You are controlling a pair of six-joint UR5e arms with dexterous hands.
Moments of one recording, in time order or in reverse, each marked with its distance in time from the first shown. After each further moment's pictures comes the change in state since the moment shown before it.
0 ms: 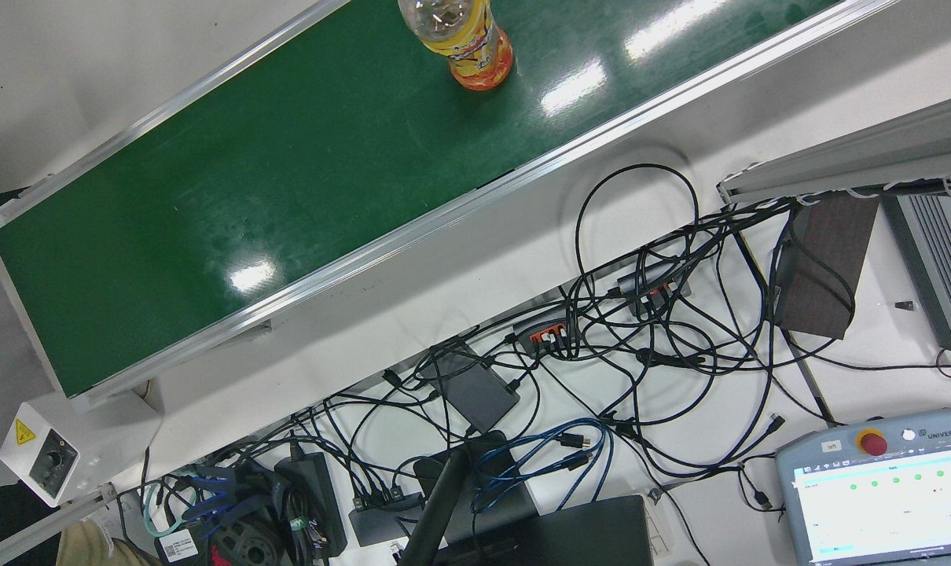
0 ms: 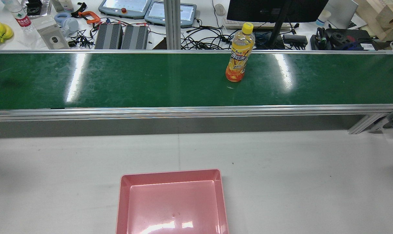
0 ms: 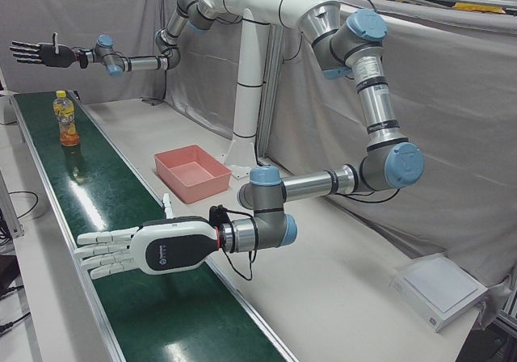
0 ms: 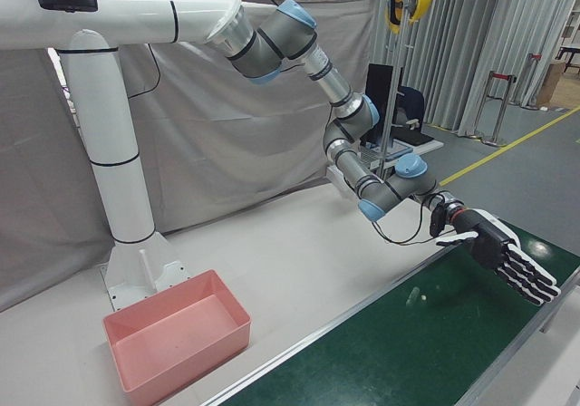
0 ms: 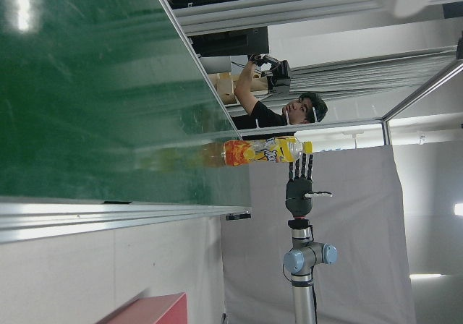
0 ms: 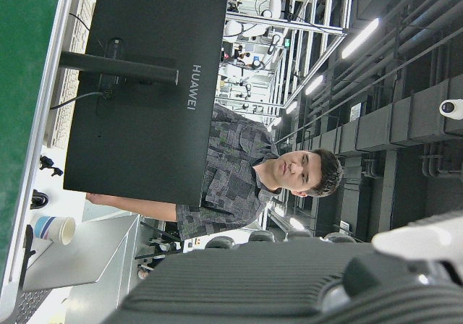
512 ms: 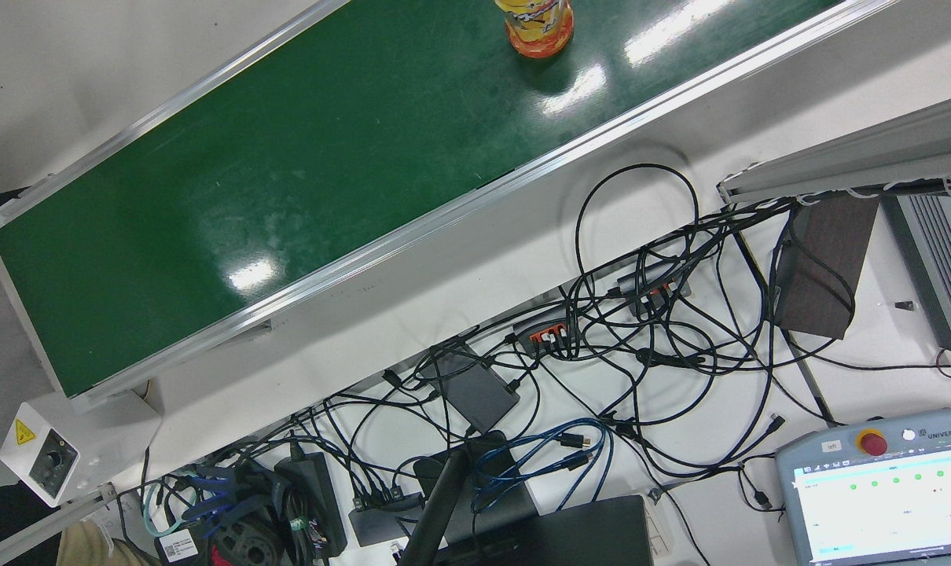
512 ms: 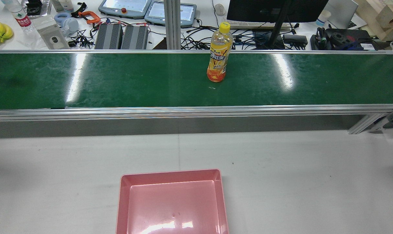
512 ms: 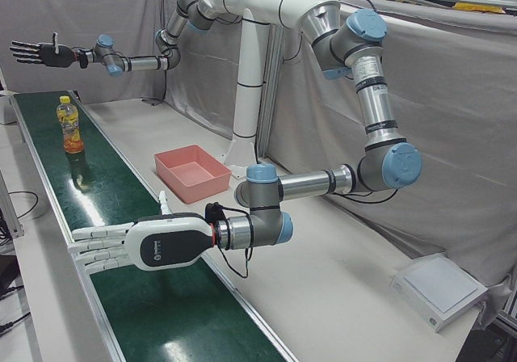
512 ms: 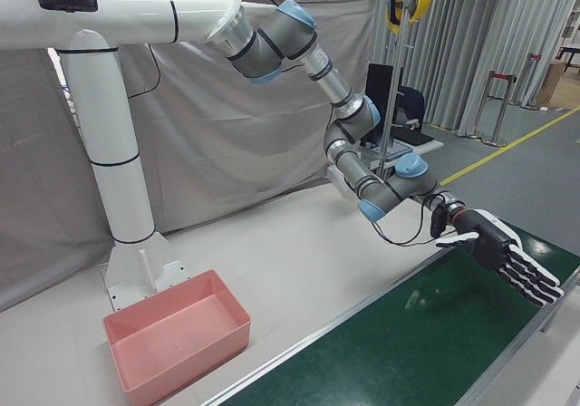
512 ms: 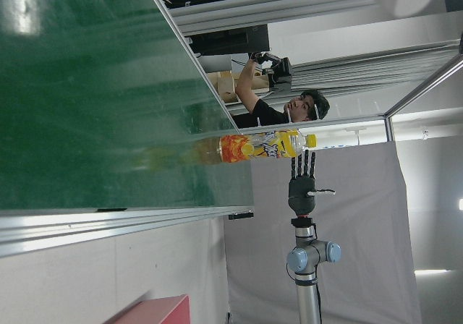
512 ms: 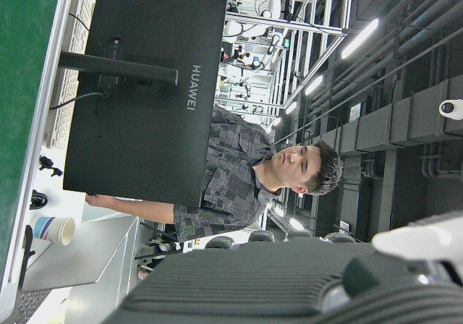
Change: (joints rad) left arm 0.000 -0.018 0.000 0.006 0.000 0.018; right arm 0.000 0.000 0.001 0.000 0.000 0.000
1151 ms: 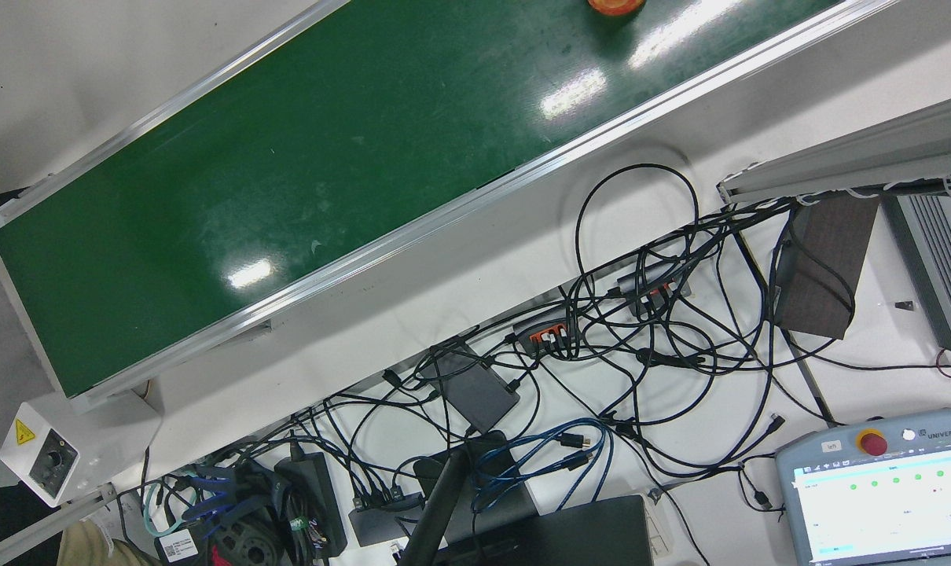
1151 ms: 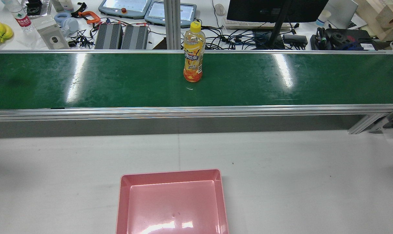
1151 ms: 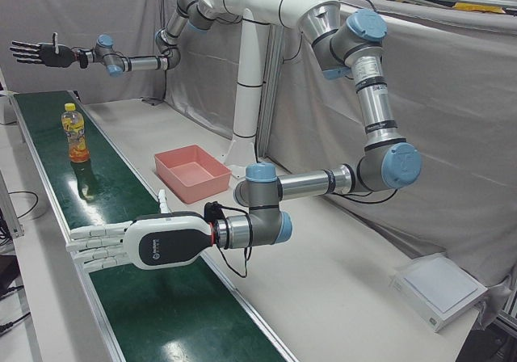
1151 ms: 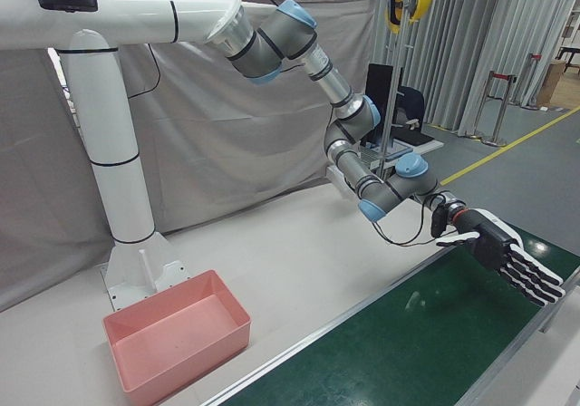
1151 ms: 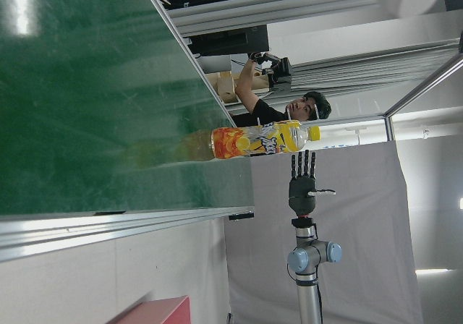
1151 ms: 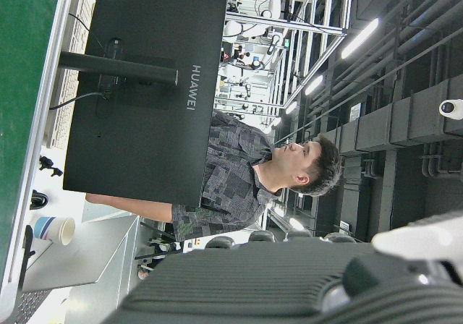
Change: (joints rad) left arm -0.002 -0.004 0.001 0.000 0.000 0.004; right arm 0.000 0.000 0.000 0.000 0.000 0.000
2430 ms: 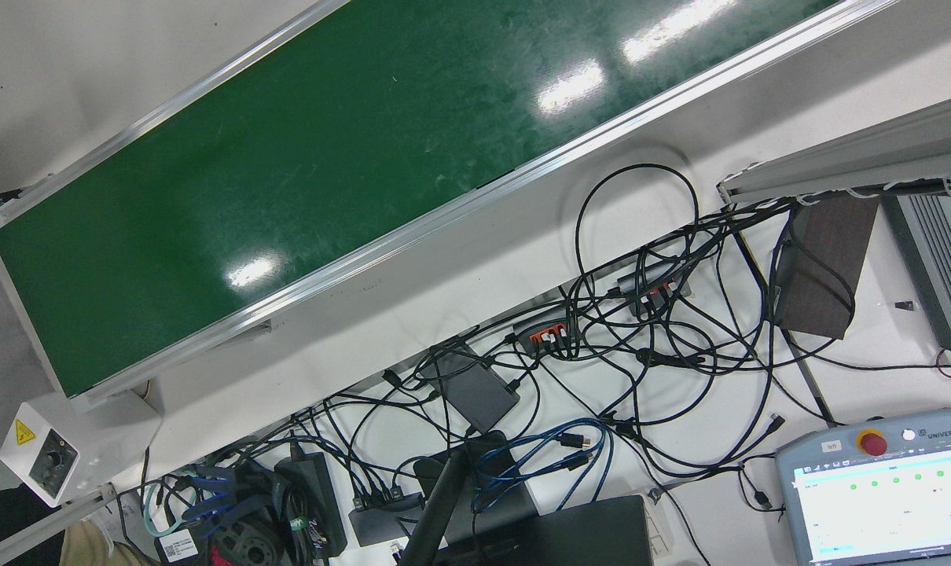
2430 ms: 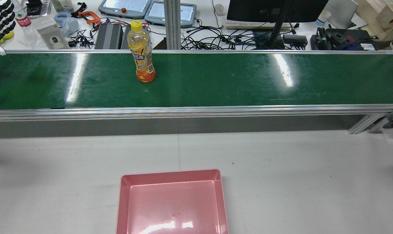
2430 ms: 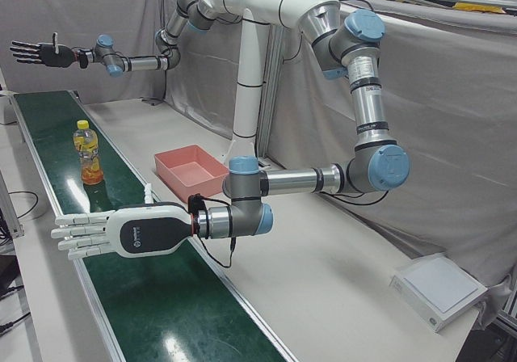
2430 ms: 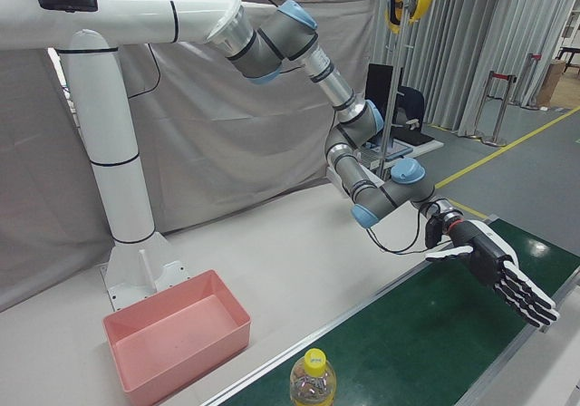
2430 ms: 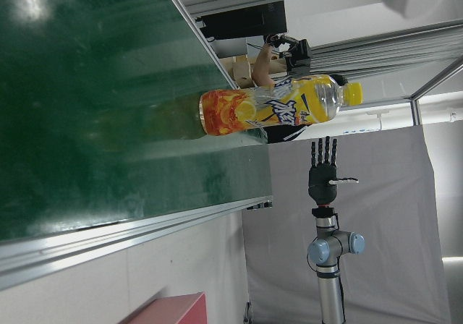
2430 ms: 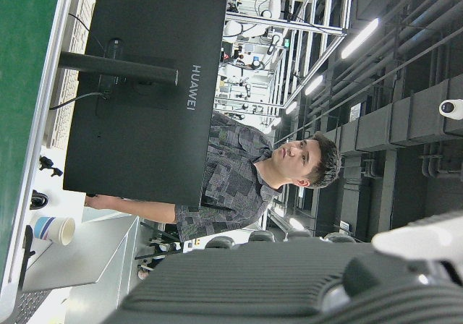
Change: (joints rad) left arm 0.045 -0.071 0.001 0.062 0.002 0.063; right arm 0.000 0.000 0.000 0.000 0.000 0.000
